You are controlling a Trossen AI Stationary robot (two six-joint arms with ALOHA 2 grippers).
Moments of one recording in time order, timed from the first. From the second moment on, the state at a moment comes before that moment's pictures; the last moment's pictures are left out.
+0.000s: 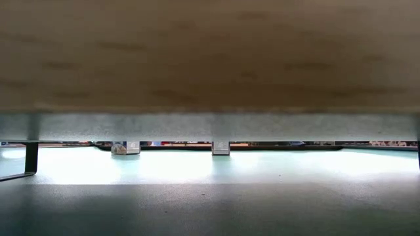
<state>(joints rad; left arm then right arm) -0.72 0.38 0.02 0.62 -0.88 0.03 0.39 1.75 1.55 -1.15 -0.24 1.93</state>
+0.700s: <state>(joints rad) -0.72 0.38 0.02 0.62 -0.88 0.04 0.41 1.75 1.54 -1.13 -0.24 1.94</state>
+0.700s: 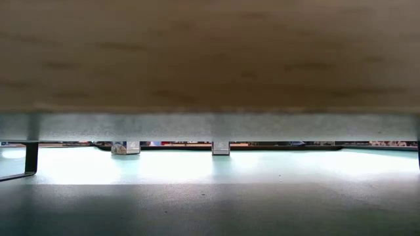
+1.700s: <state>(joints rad) -0.72 0.38 0.02 0.62 -0.88 0.04 0.41 1.71 1.54 -1.15 -0.26 1.92</state>
